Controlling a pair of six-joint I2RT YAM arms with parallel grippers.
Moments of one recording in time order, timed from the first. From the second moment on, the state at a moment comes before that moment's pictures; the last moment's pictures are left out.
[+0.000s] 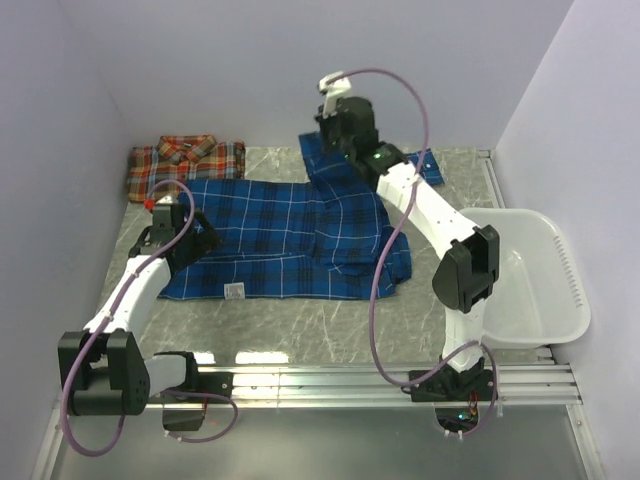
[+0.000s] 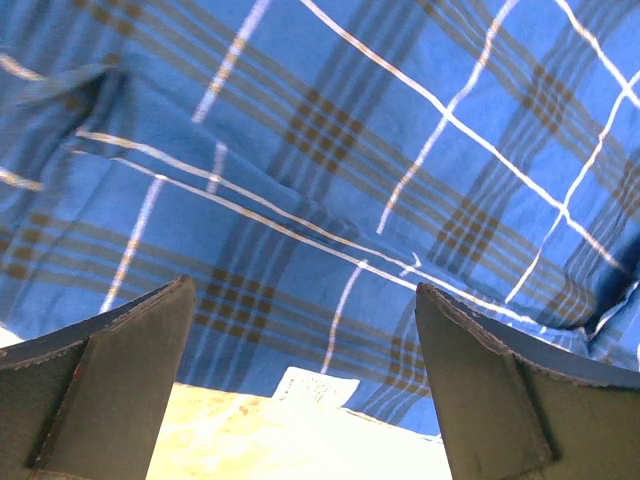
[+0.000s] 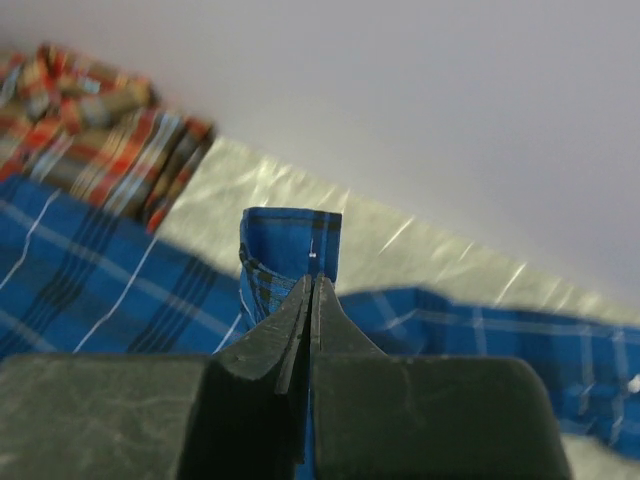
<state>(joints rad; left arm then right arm) 0.00 1.20 0.79 -0.43 -0.05 -0.58 0.56 1.95 1.95 -0.23 0.15 -0.04</state>
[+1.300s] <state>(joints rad) 0.06 0.92 0.75 -0.60 0.05 -0.78 1.02 1.88 1.48 -0.07 0.03 0.51</state>
